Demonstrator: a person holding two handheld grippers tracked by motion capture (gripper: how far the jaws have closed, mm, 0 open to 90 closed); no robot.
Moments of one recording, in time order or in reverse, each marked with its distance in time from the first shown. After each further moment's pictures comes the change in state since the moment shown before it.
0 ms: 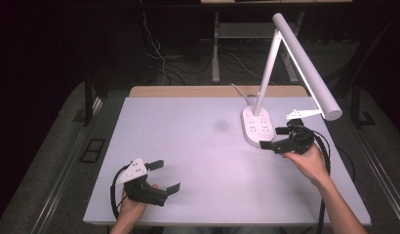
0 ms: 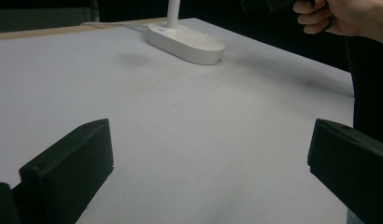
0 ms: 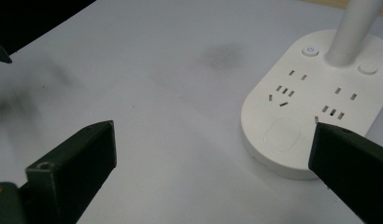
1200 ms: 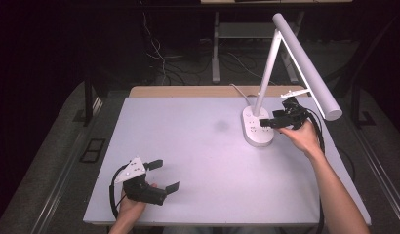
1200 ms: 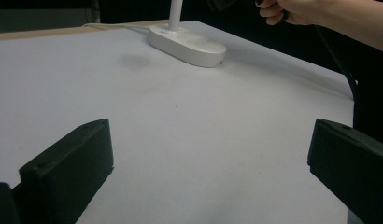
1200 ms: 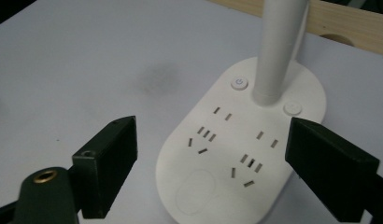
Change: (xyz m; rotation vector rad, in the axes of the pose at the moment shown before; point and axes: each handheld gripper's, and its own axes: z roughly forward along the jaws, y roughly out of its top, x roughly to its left) left arm 0.003 0.000 -0.001 -0.010 -0.001 -0.014; right arm -0.062 0.042 0.034 0.053 -0.088 0.015
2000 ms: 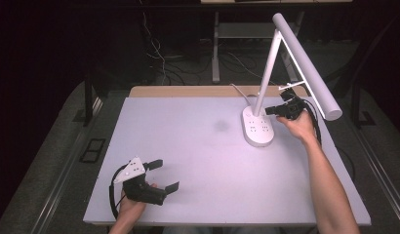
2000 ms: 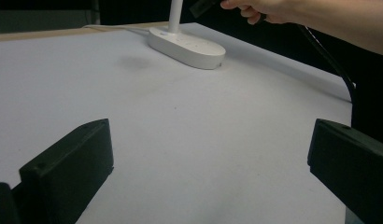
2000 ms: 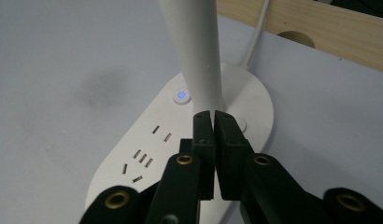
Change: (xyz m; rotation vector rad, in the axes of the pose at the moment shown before) left arm -0.001 0.000 -0.001 -0.007 -0.003 -0.005; right arm -0.036 0.019 0.025 0.049 -0.060 0.029
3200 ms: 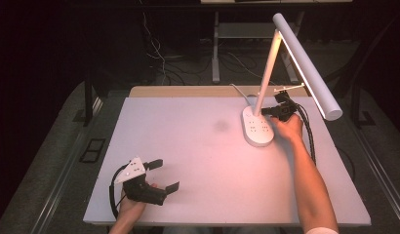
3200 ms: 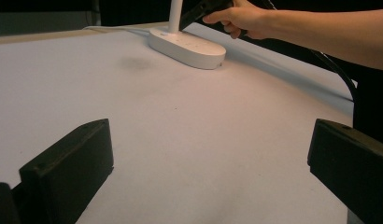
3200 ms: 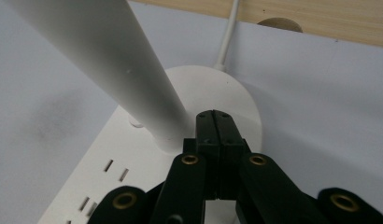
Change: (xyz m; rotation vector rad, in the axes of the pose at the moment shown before) left arm 0.000 0.001 0.000 0.002 0.006 0.010; right arm -0.014 -0.007 0.040 -0.032 -0.041 0.134
